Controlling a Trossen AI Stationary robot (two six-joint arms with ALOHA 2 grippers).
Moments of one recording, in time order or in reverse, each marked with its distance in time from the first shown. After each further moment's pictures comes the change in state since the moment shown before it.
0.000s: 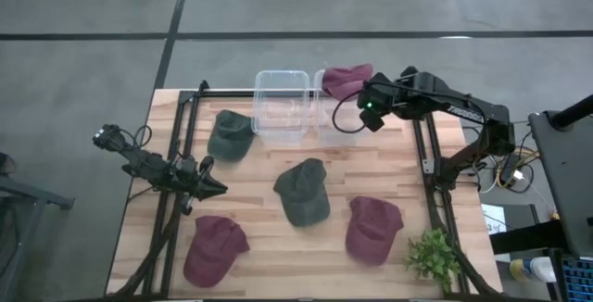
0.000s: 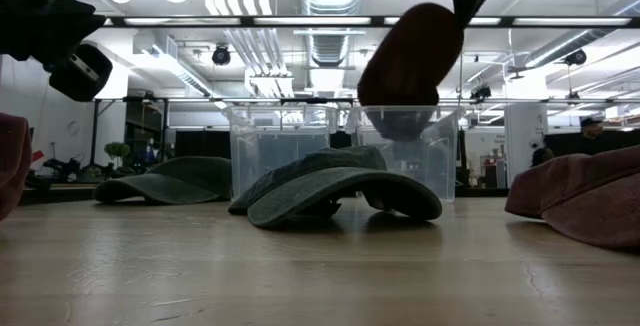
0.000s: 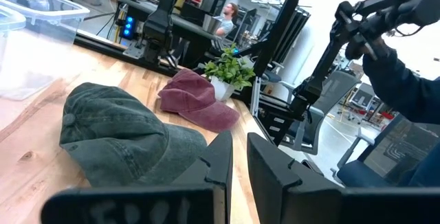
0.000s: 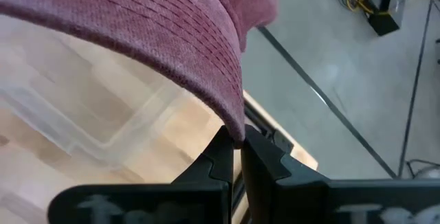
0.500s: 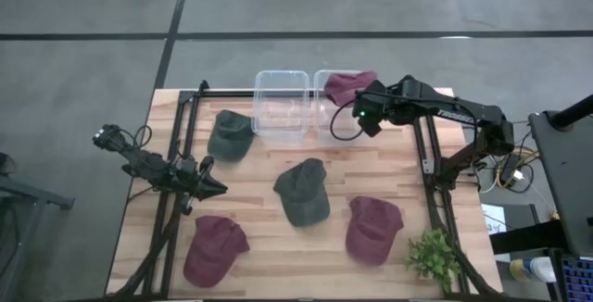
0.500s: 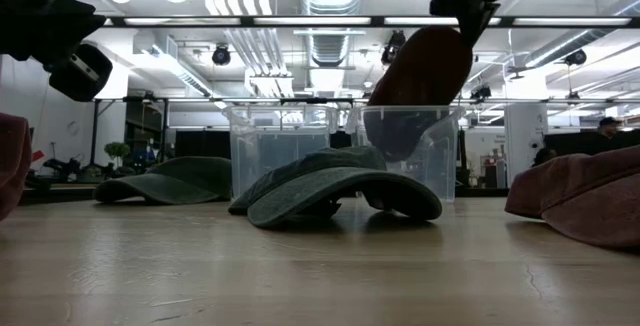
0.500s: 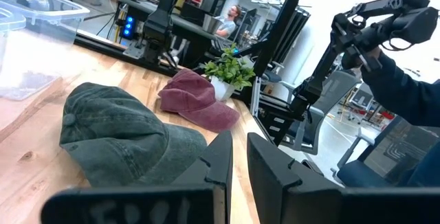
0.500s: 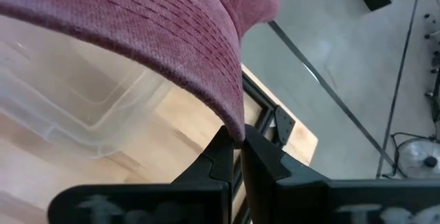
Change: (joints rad) left arm 0.000 0.000 0.000 0.000 0.000 0.000; right arm 0.001 0.010 -0.112 0.009 -0.005 0.094
